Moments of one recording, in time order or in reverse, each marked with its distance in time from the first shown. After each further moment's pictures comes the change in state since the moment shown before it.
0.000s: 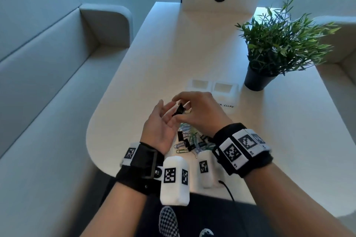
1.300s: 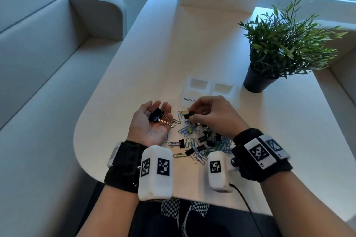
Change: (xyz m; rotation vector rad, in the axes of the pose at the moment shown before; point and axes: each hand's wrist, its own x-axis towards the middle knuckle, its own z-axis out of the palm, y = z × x) left_hand 0.023 0.019 -0.011 -0.232 0.081 -0.124; right_hand 0.001 0.045 -0.009 0.270 -0.050 0.240
